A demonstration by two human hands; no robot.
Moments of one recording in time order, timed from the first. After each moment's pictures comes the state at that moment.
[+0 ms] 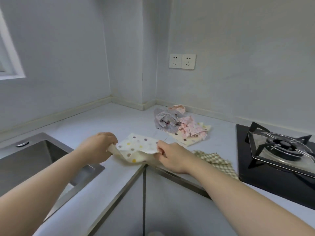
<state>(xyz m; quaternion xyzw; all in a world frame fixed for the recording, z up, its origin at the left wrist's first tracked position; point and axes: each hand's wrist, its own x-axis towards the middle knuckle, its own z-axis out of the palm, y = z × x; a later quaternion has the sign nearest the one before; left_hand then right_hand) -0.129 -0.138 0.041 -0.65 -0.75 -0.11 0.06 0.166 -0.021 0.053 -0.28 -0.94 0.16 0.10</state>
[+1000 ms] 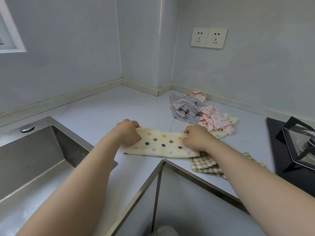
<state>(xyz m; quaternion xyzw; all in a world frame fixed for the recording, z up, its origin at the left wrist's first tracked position) -0.130 -0.058 0.024 -0.48 -0.85 -0.12 -0.14 0.108 0.075 0.027 -0.48 -0.87 0.11 -0.01</state>
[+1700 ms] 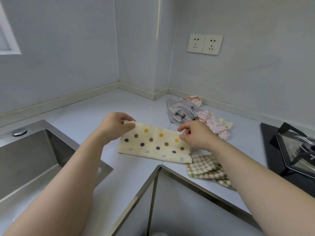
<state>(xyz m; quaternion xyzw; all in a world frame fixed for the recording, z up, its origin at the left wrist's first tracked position) -0.145 -0.076 0.045 -0.44 -0.77 -0.43 -0.17 0.118 0.071 0.053 -0.41 -0.87 0.24 0.16</state>
